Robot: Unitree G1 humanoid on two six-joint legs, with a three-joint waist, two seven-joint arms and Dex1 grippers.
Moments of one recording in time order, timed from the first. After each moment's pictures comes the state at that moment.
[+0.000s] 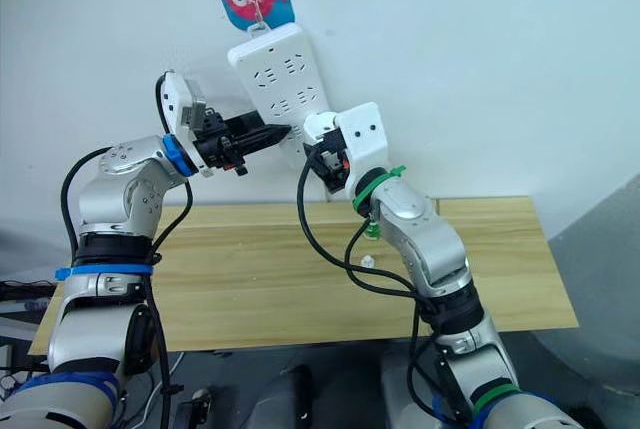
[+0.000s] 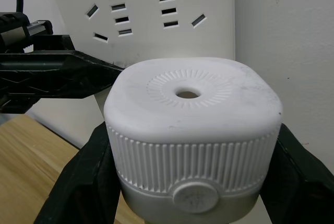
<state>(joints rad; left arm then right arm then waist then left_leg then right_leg) -0.85 0.54 0.12 0.43 -0.39 0.31 -1.08 -0.71 -0.04 0.20 -0.15 0.21 0.66 0.17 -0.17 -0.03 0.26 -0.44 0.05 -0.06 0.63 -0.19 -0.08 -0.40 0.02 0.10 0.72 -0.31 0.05</state>
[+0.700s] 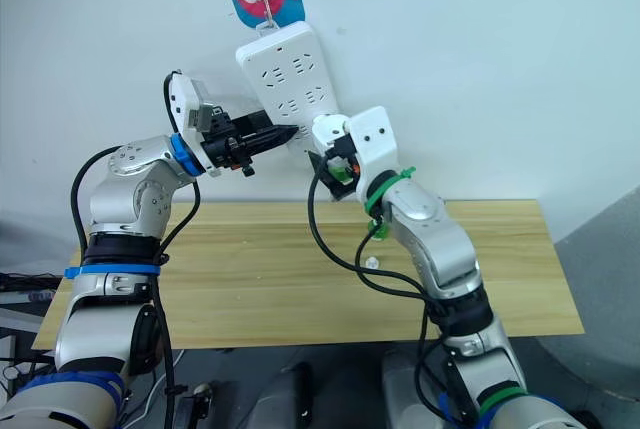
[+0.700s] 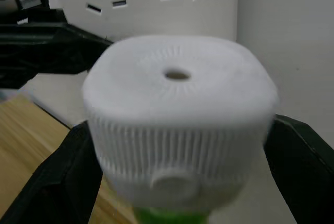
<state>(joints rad) -0.86 0.51 0.11 0.45 -0.39 0.23 -1.07 -0.62 -0.14 0.18 -0.32 0.18 0.75 0.24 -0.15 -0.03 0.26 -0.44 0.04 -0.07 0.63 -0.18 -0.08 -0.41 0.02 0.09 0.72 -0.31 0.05</state>
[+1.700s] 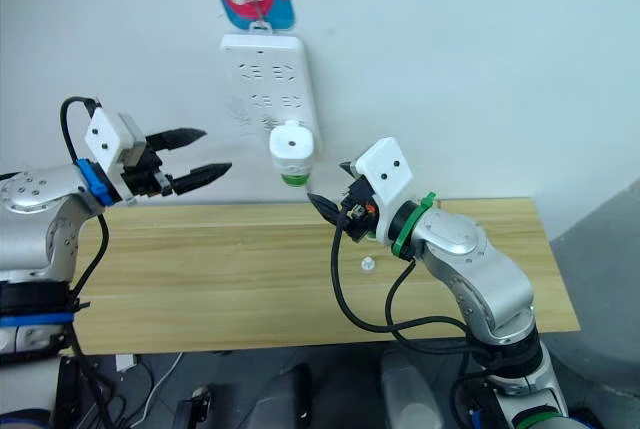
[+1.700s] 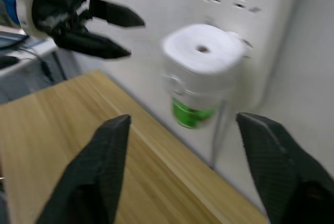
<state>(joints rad) -0.44 0.87 0.21 0.06 -0.43 0.32 -1.08 -0.52 -0.26 0.19 -0.61 0.39 0.88 0.43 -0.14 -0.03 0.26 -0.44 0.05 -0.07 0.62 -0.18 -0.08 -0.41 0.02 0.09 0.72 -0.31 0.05</state>
